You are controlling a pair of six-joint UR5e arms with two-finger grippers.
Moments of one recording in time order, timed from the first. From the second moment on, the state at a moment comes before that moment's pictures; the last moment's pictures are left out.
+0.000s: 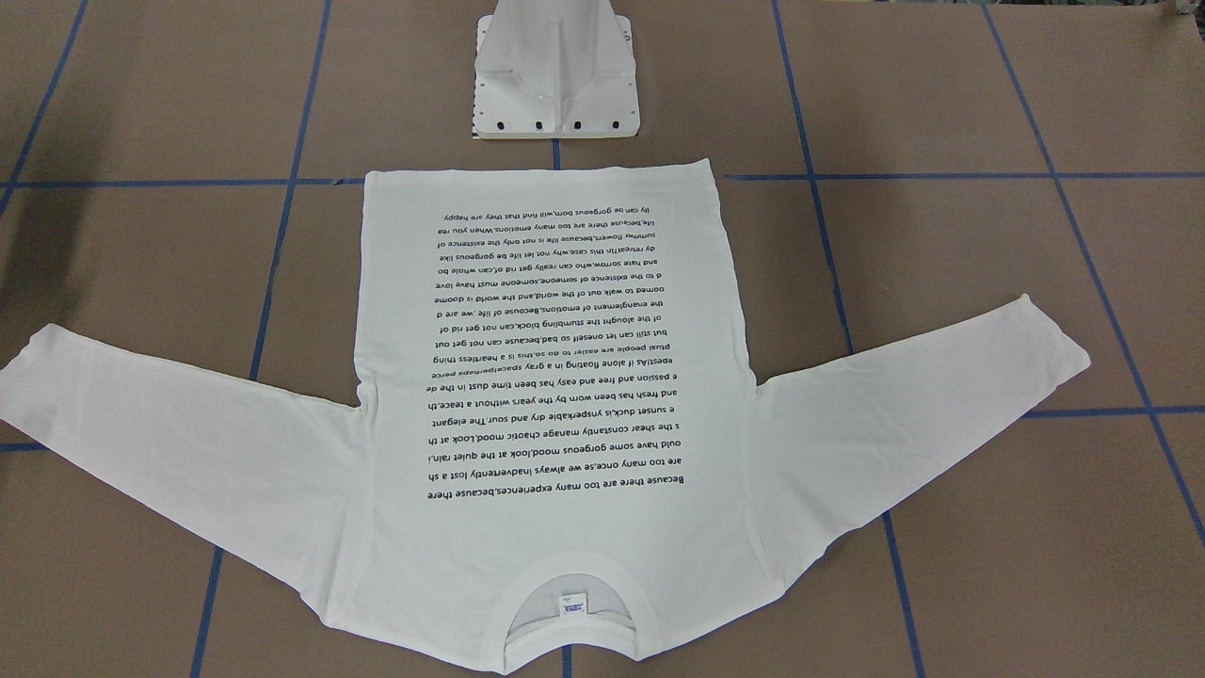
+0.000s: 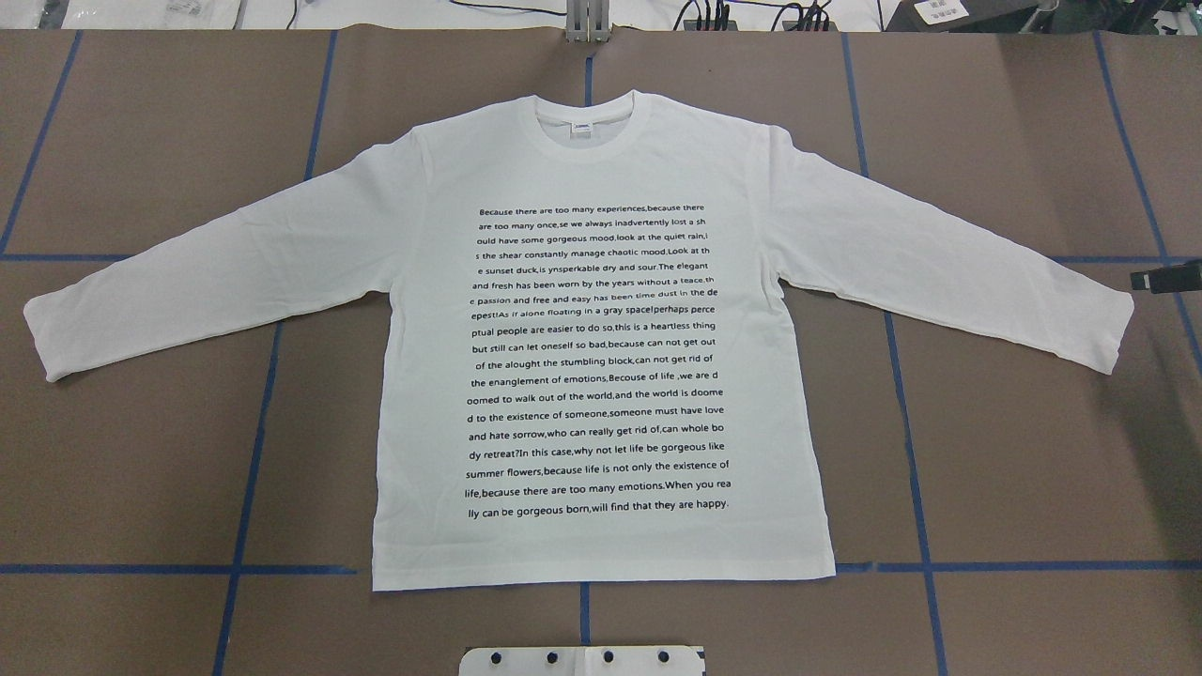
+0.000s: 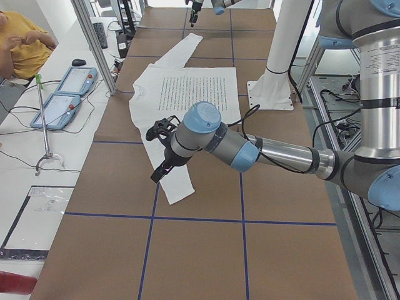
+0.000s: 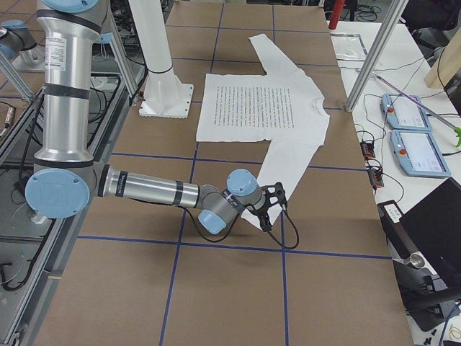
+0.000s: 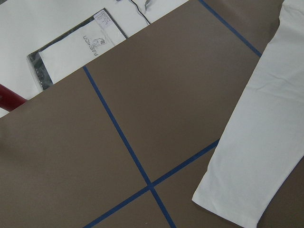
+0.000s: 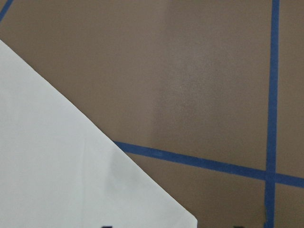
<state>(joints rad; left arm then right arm) -1.65 -1.43 -1.91 -1.94 -2.35 0.23 1.20 -1.65 1.40 -0.54 2.14 0.58</state>
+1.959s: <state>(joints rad) -1.65 -1.43 -1.90 -1.94 -2.35 0.23 1.08 -1.65 1.29 -0.40 2.02 0.70</state>
